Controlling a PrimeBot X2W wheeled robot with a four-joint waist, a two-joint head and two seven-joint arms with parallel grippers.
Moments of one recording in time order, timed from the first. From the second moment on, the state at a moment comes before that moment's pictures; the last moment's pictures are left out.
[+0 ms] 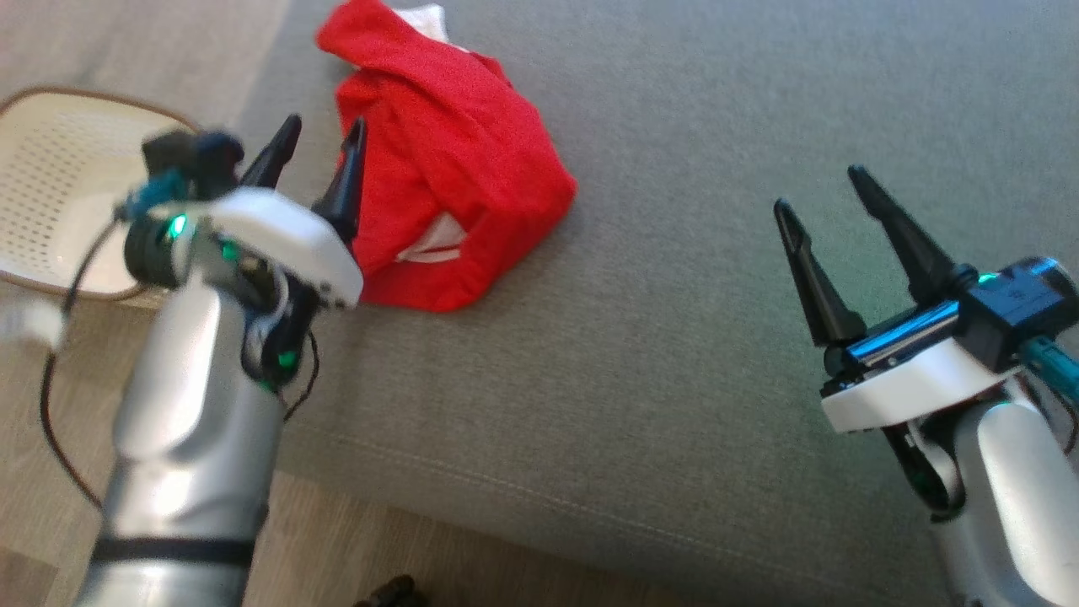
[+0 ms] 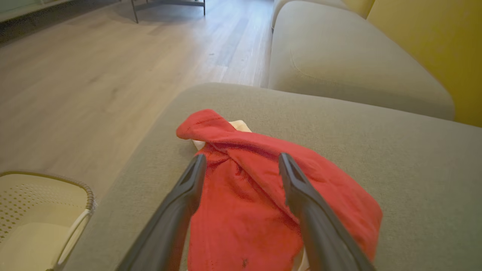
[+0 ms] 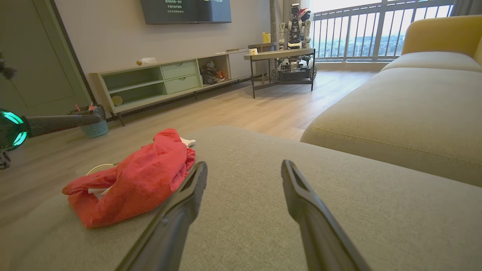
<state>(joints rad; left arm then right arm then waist) -0.56 0.09 -0.18 0.45 -0.33 -0.12 0.01 -0.24 -0.18 0.11 0.01 0.17 0.13 -0.15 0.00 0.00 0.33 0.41</state>
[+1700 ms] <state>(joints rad) -0.81 0.24 -0.27 0.69 -0.57 -0.13 -0.22 -0.21 -0.12 0.14 -0.01 0.11 0.13 -0.17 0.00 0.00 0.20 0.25</state>
